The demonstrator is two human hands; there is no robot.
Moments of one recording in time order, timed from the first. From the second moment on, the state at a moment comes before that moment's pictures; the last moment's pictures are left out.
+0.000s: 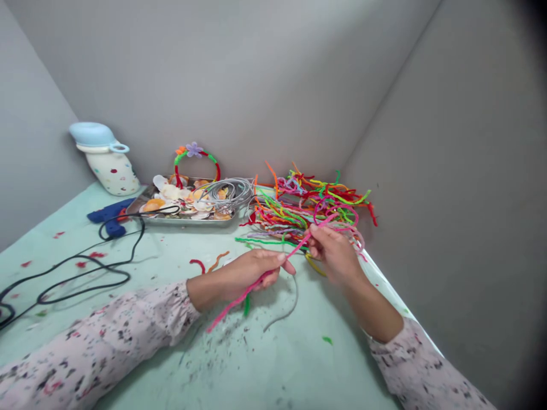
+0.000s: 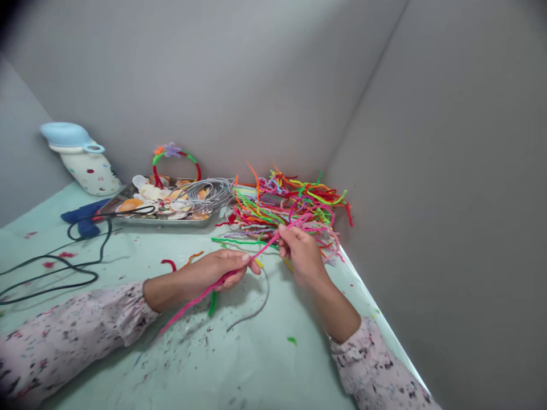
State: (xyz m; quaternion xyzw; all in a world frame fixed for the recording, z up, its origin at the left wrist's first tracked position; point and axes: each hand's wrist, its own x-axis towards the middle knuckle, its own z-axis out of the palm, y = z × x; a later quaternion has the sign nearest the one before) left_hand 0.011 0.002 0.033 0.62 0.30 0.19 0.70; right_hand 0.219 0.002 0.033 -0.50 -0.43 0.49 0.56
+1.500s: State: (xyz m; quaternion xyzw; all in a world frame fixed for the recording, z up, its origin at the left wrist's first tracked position) left_hand 0.010 0.006 0.026 0.61 0.29 0.21 0.70; right_hand 0.283 0.025 0.048 -0.49 -0.36 0.35 0.71
